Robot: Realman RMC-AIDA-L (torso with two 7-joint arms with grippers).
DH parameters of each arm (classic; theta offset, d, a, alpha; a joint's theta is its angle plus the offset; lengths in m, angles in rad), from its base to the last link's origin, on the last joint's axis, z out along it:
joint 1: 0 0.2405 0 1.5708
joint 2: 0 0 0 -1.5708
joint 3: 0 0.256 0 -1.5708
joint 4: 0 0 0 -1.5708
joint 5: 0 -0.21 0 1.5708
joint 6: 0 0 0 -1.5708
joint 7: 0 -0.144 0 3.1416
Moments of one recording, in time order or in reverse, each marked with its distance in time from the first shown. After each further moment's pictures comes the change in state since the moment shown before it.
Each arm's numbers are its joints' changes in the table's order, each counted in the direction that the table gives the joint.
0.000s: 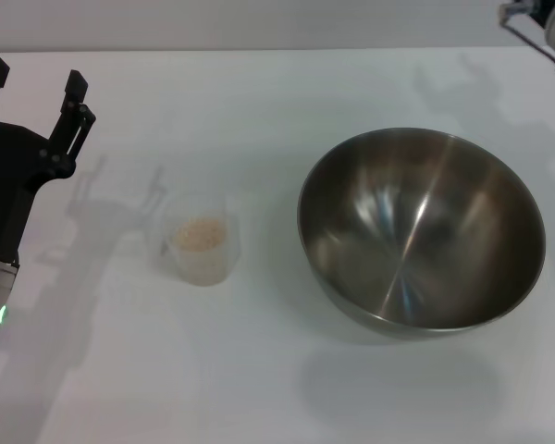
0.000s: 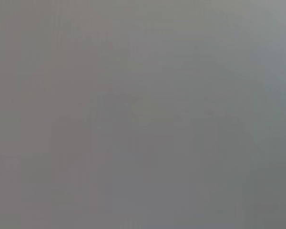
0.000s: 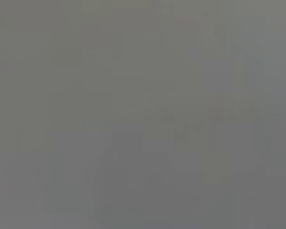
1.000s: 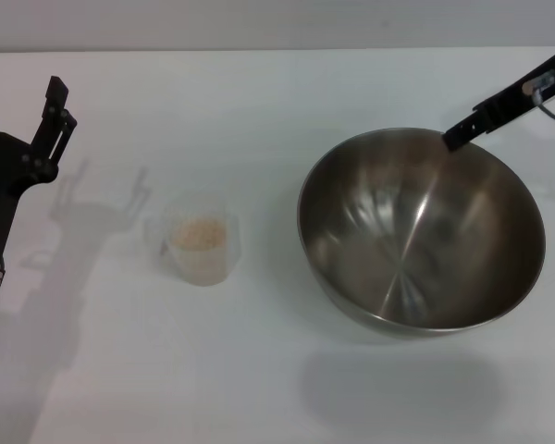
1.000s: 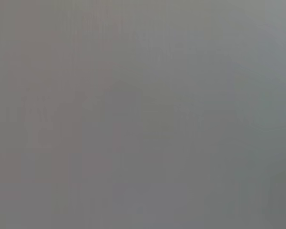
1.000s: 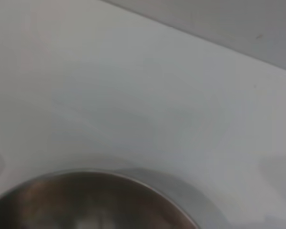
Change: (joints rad) left arm 0.015 0.000 -0.027 0.017 0.001 -0.006 0.010; right arm 0.520 0.060 0.529 0.107 -0.110 1.481 0.361
